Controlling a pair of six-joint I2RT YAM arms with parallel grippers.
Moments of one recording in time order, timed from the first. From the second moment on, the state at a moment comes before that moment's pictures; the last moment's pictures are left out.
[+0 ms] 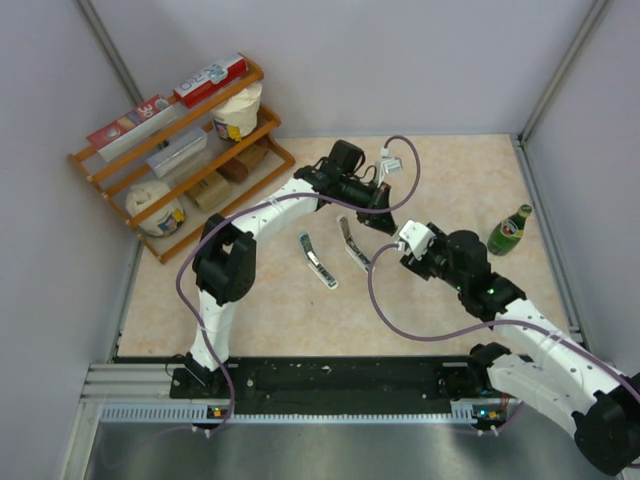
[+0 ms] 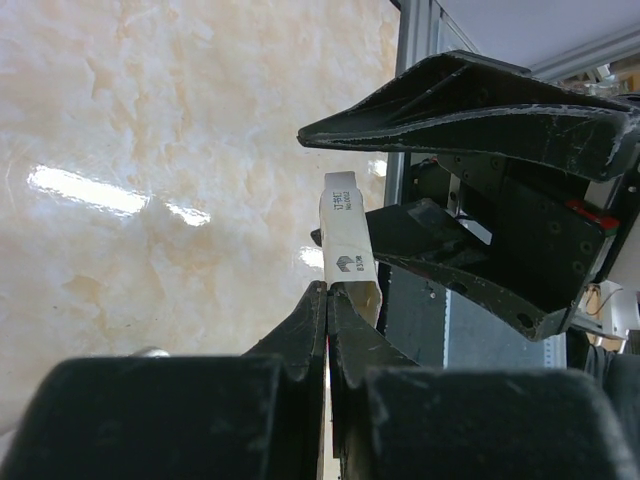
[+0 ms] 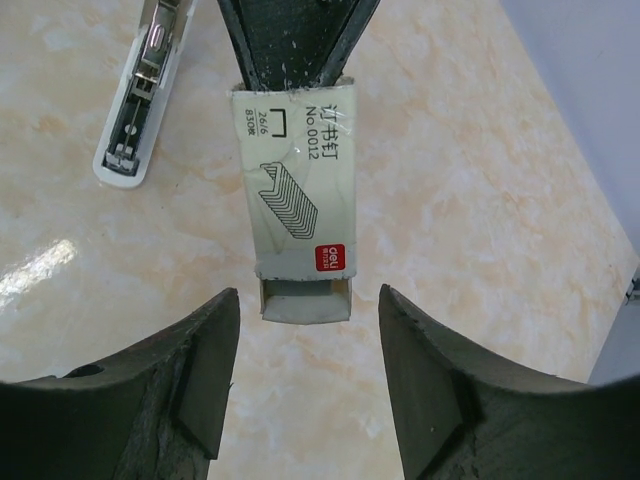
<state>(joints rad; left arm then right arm) -0.67 2.09 1.82 -0.46 1.00 -0.15 0.51 0.84 0.54 -0.15 -0.02 -0.59</state>
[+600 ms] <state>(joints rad) -0.67 2.09 1.80 -0.44 1.03 -0.19 0.50 0.82 0.51 -0.09 -0.05 -0.63</state>
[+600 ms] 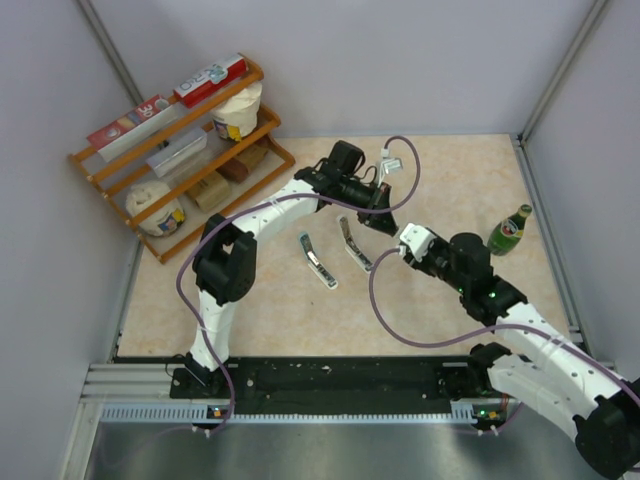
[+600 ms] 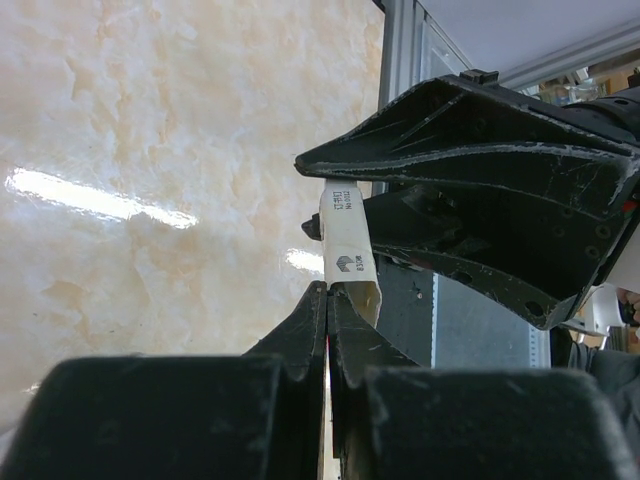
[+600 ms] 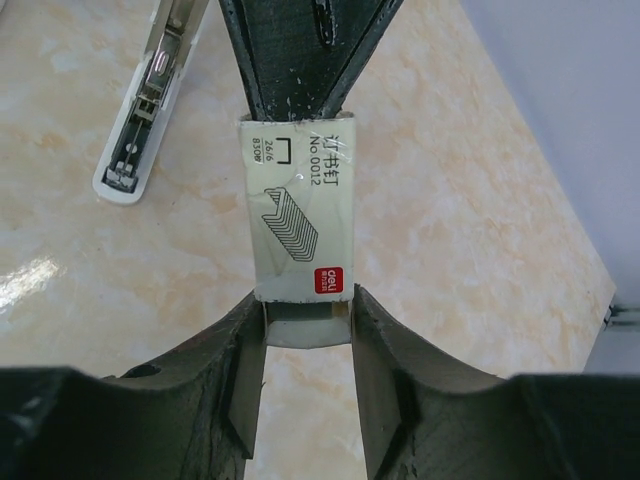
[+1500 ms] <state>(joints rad) -0.66 2.09 1.80 -0.42 1.04 -0.21 0.47 0.77 0.48 -0.10 -0.06 -0.66</state>
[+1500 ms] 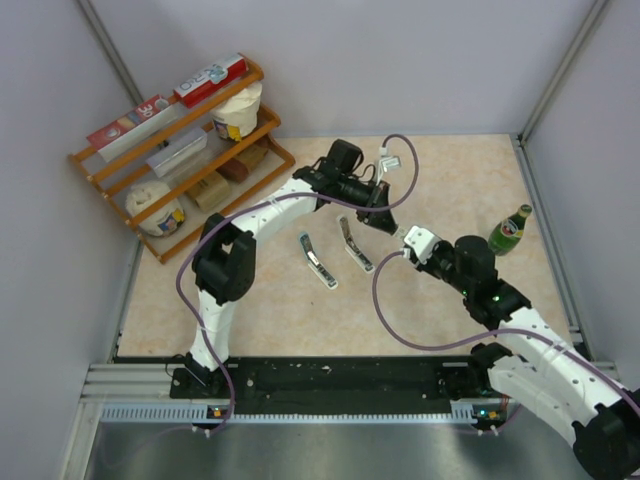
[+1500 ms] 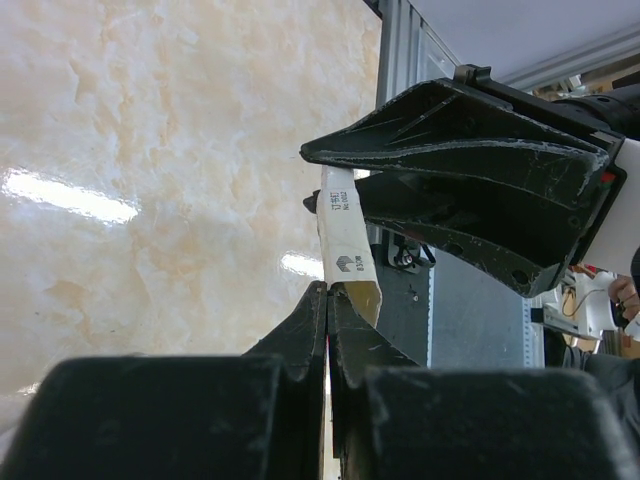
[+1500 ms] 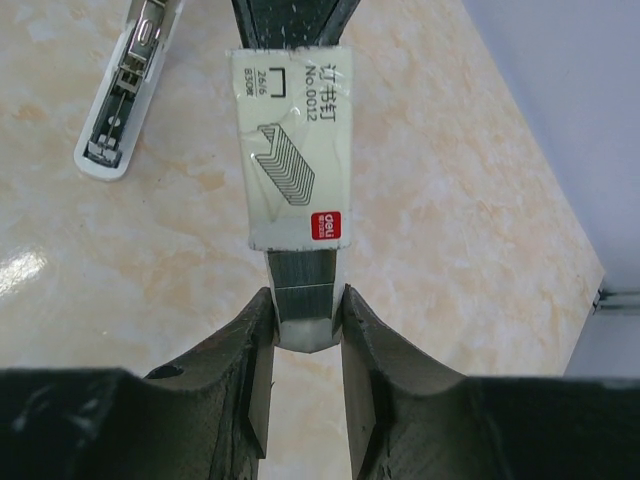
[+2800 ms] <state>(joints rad) -0.59 2.32 1.91 -0.25 0.98 -0.41 0.35 0.70 0.43 -0.28 -0.10 -0.70</state>
